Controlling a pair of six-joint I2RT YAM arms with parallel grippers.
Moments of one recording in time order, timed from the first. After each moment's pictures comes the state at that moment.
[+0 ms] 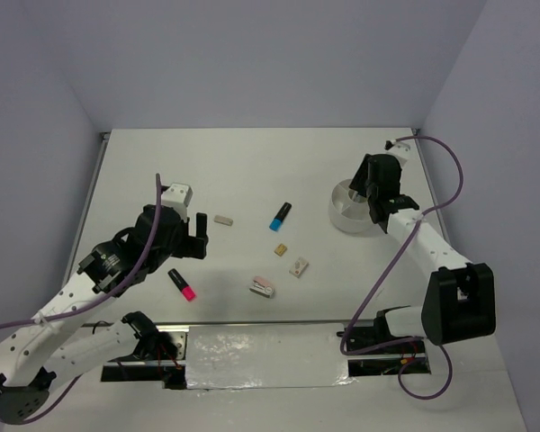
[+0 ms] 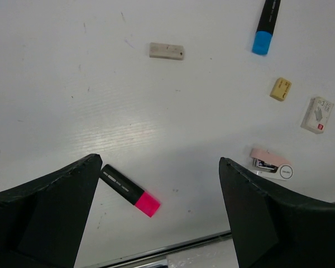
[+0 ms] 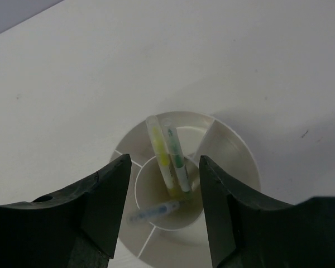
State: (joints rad) left arm -0.70 0.81 0.95 -0.80 -0.36 -0.37; right arm 0.14 1.32 0.88 -0.06 0.32 0.44
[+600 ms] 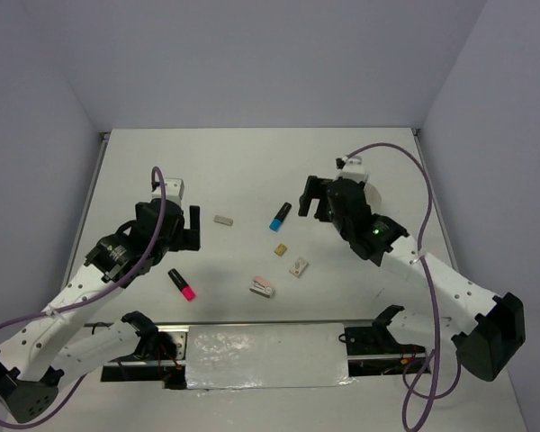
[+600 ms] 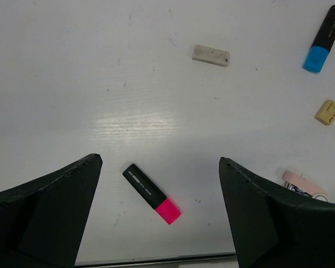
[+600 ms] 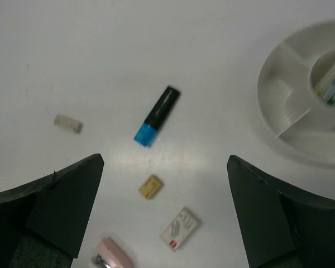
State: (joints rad) left arm -0.60 0.87 0.94 -0.80 -0.43 -0.38; right arm 0.63 1.08 0.91 -0.29 0.41 0.50
